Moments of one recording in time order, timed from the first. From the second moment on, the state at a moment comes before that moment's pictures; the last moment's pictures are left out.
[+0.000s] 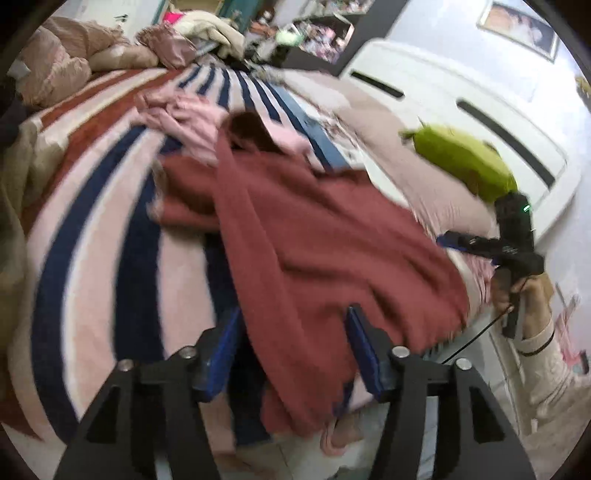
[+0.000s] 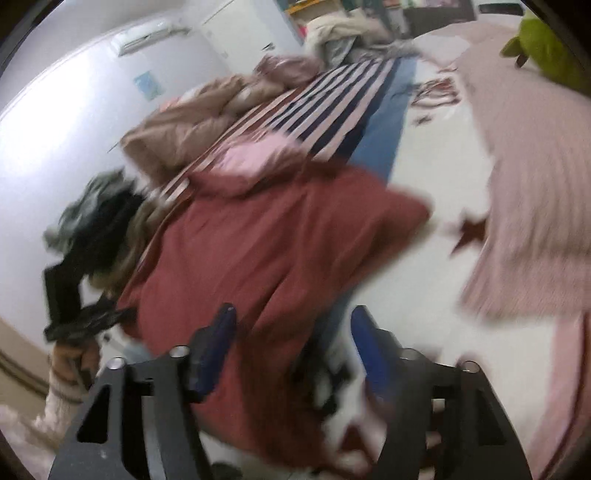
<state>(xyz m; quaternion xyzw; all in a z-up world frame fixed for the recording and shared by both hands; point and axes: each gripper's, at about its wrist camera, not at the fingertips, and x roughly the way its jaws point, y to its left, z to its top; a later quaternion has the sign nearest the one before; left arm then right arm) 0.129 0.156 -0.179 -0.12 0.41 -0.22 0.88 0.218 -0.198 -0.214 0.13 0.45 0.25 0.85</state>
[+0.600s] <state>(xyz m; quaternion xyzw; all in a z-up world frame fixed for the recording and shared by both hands) 0.248 0.145 -0.196 -0.14 0.42 -0.23 0.87 0.330 -0.191 -0.230 -0.01 0.45 0.13 0.88</state>
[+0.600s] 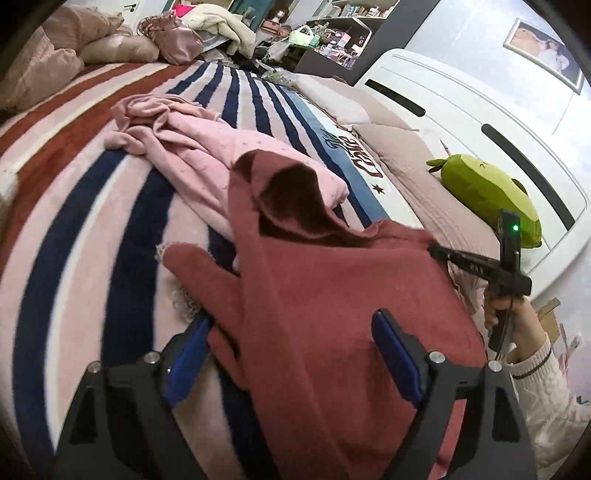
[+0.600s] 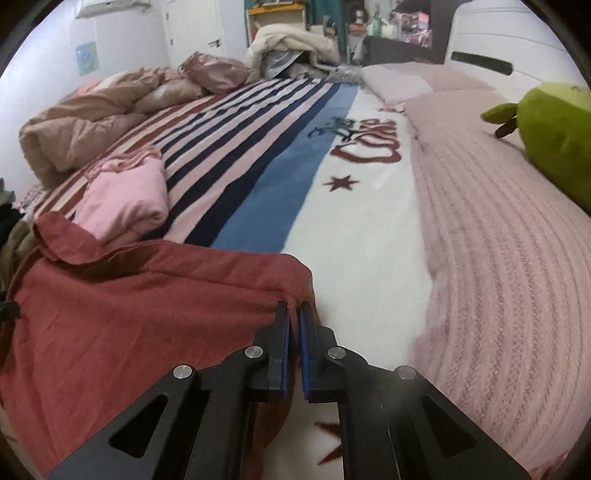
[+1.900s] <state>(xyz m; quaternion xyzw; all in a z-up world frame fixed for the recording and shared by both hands) 0.373 0.170 -0.187 -0.16 0.42 -0.14 0.88 0.264 -0.163 -0.205 0.03 0.45 0.23 0.86</state>
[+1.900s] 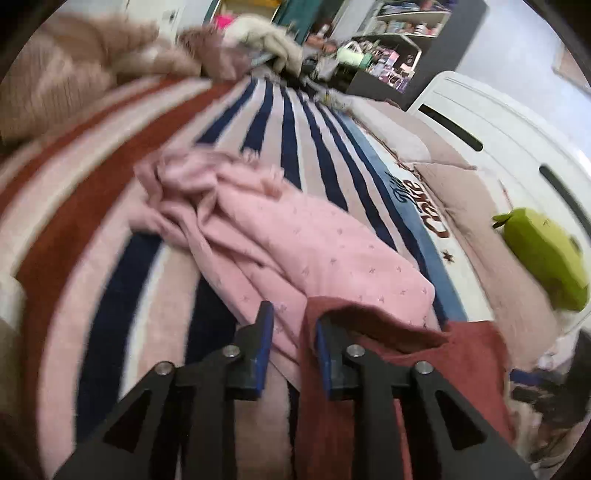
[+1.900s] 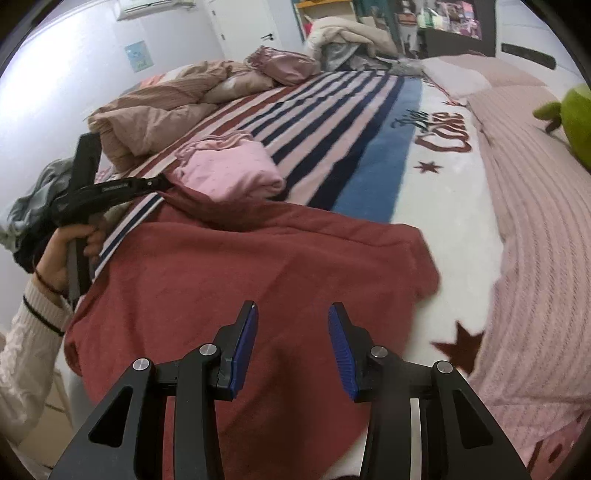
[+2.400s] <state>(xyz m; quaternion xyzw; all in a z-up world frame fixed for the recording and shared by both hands) 0.175 0.178 -0.170 -0.17 0.42 -0.21 0.87 0.159 -0.143 -0.195 0.02 0.40 0.27 0.87</state>
